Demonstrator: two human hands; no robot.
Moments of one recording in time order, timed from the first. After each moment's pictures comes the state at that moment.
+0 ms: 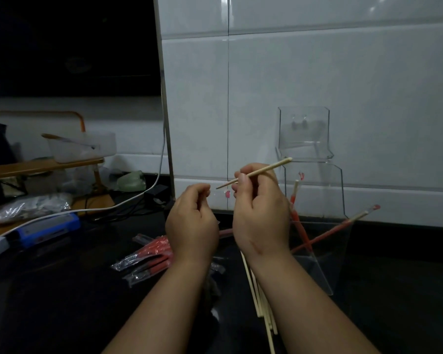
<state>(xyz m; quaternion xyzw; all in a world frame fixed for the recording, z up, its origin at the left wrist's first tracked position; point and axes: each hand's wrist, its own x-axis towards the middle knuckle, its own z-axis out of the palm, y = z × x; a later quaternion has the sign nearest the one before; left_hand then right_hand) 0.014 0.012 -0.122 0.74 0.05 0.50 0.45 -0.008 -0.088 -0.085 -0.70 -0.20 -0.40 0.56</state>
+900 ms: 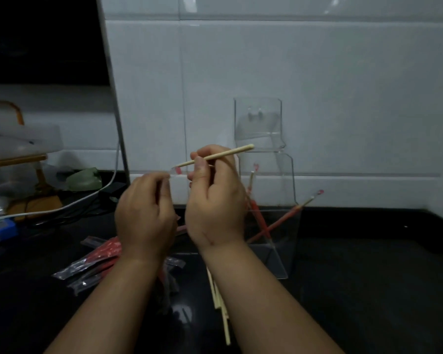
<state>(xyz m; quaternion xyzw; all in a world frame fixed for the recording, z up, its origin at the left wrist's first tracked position) 0.013 0.015 -0.115 0.76 -0.07 0.56 0.32 -0.009 -0.088 -0.081 -0.64 -0.21 -0.46 0.57</state>
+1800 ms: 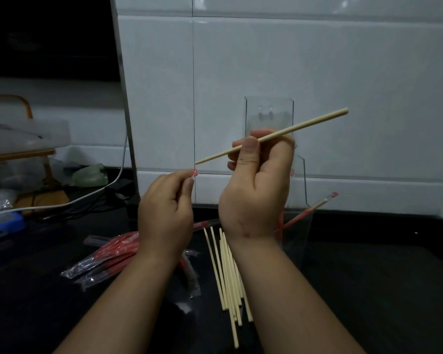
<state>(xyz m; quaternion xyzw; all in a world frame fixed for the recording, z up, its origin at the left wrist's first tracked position) 0.010 0.002 -0.113 0.76 -0.11 0.52 0.38 -0.015 -0.105 -0.065 -0.54 -0.21 -0.50 0.64</state>
